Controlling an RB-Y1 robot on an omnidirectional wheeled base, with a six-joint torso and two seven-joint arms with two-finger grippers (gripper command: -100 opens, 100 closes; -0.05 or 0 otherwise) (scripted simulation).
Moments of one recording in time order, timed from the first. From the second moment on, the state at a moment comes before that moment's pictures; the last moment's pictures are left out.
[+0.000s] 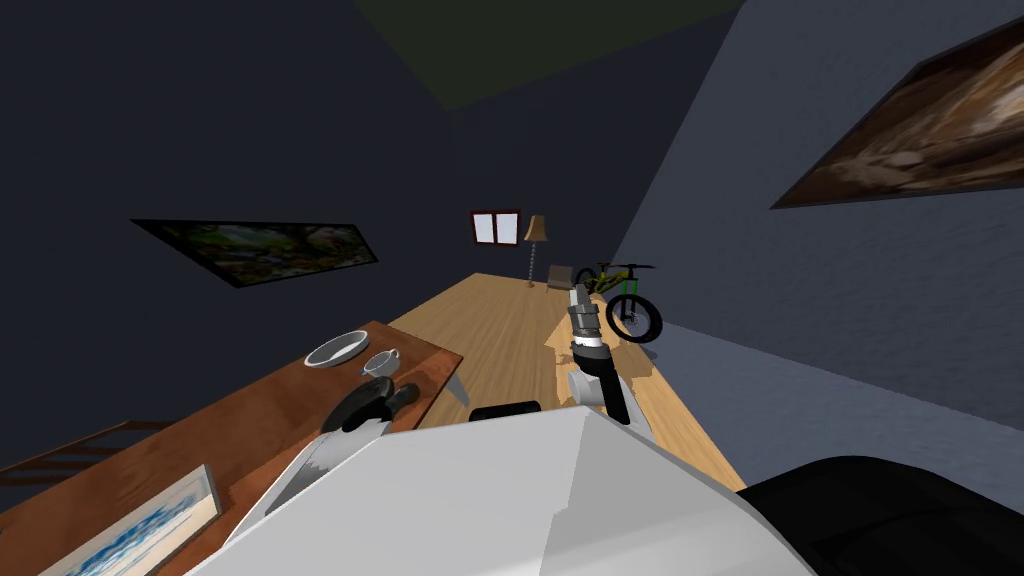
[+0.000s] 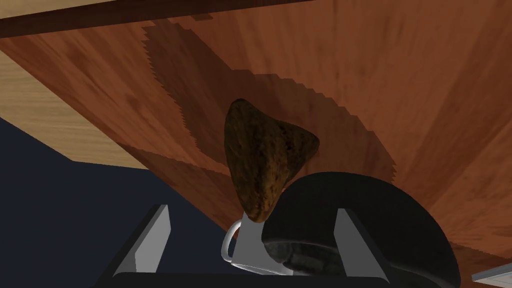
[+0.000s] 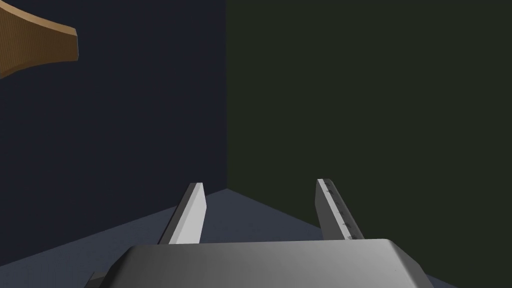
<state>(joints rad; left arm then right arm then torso) 0.53 0.31 0.10 -1.95 0.02 0.91 -0.62 0.46 -0.02 0.03 -2.28 0.09 -0.49 0.15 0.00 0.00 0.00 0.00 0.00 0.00</state>
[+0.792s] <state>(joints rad) 0.50 0.30 0.11 -1.87 0.01 1.00 -0.66 0.46 -0.02 0.03 -2.28 0.09 -0.49 0.15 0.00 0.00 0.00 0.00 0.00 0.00</state>
